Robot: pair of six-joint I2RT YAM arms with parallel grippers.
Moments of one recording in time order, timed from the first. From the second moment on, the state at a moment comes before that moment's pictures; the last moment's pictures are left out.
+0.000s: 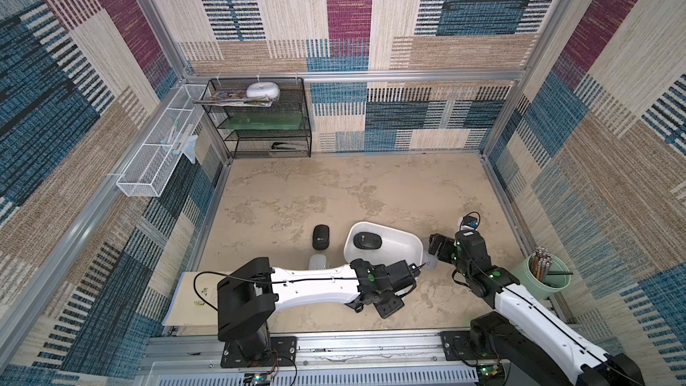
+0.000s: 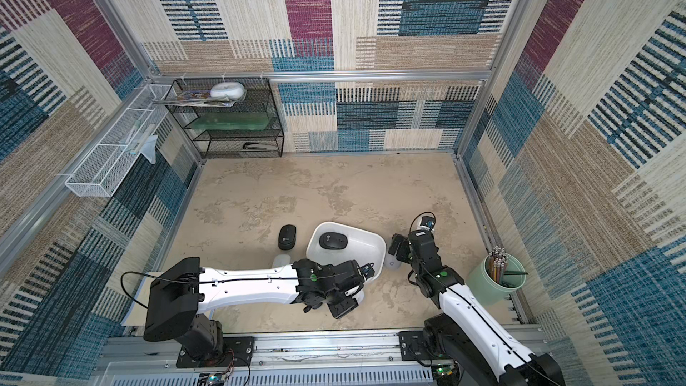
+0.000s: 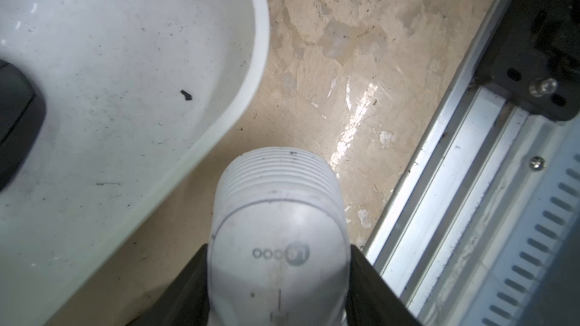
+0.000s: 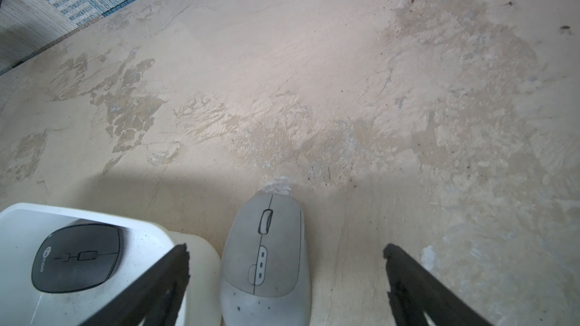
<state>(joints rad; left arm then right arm) -1.27 1.71 1.14 -0.61 -0.05 -0.17 0.34 0.83 0.36 -0.20 0.23 0.54</state>
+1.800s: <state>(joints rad) -0.66 0.86 0.48 -0.21 -0.12 -0.49 0.73 1.46 0.84 -0.20 -0.14 0.19</state>
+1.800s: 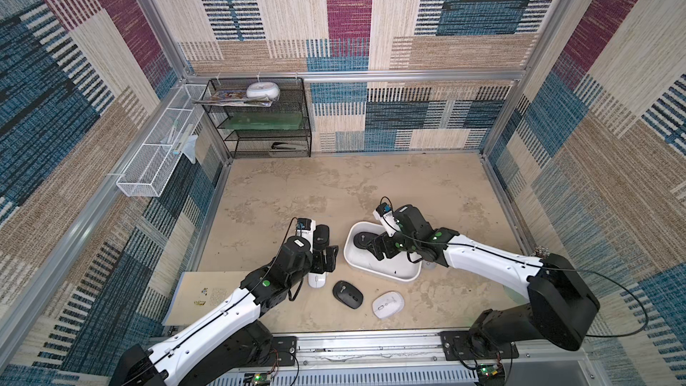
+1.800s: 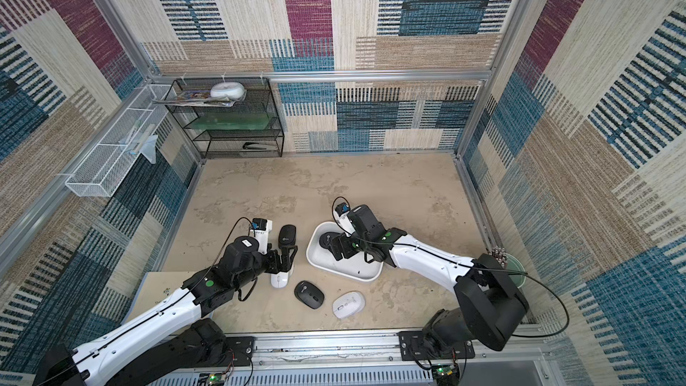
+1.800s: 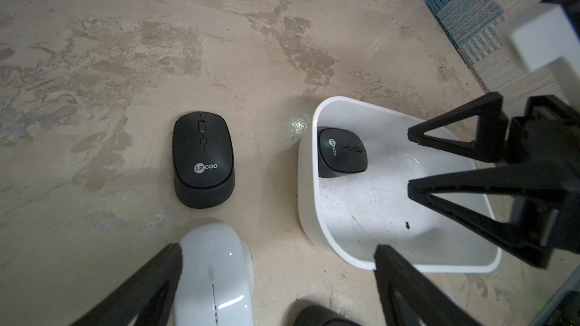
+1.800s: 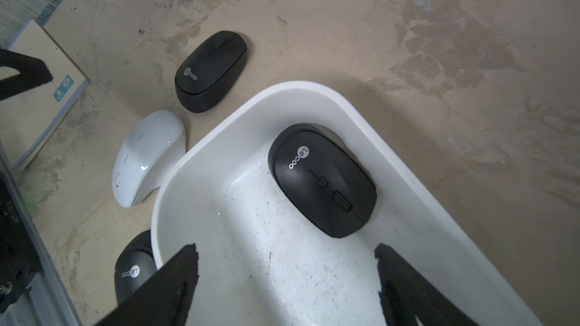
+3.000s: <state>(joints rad) -0.64 0.82 0.44 -0.21 -0.16 -0.47 0.83 1.71 0.99 -0.26 -0.01 0.10</state>
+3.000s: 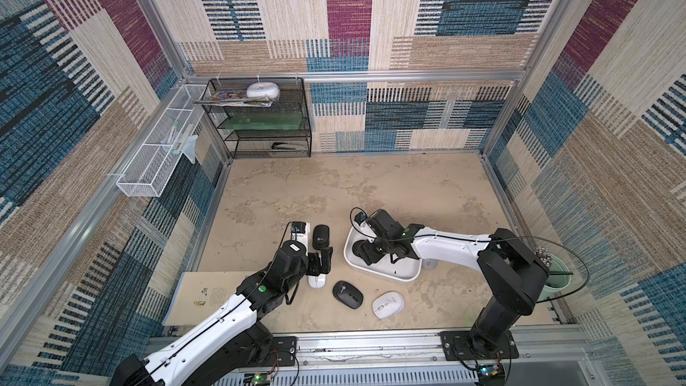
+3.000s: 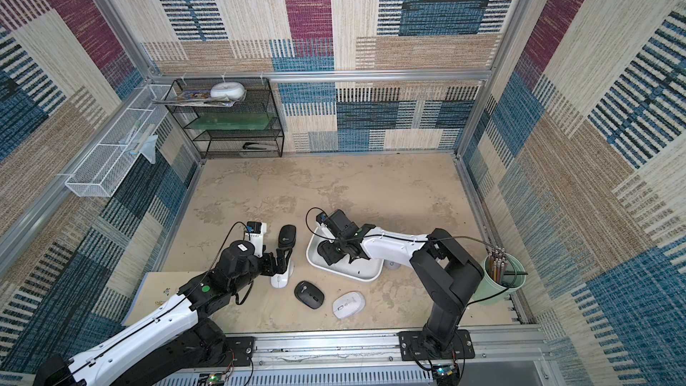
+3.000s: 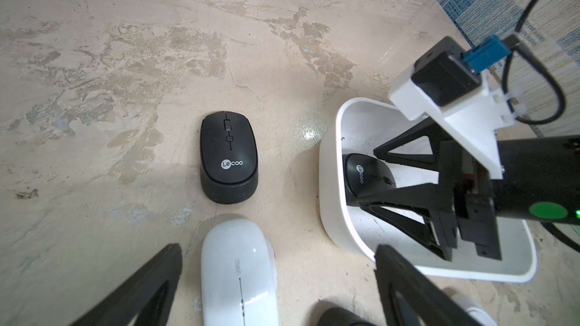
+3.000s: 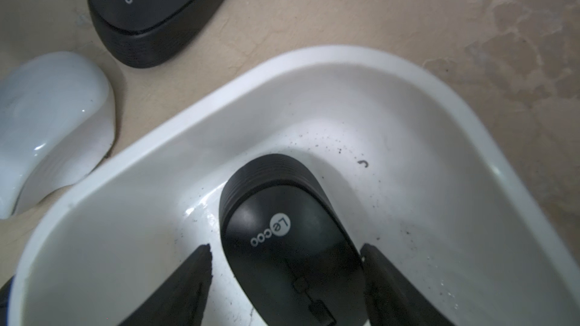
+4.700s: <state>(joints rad) -0.64 0.81 0.44 -0.21 -0.16 -0.48 0.83 1.34 0.90 -0.44 0.12 0.28</state>
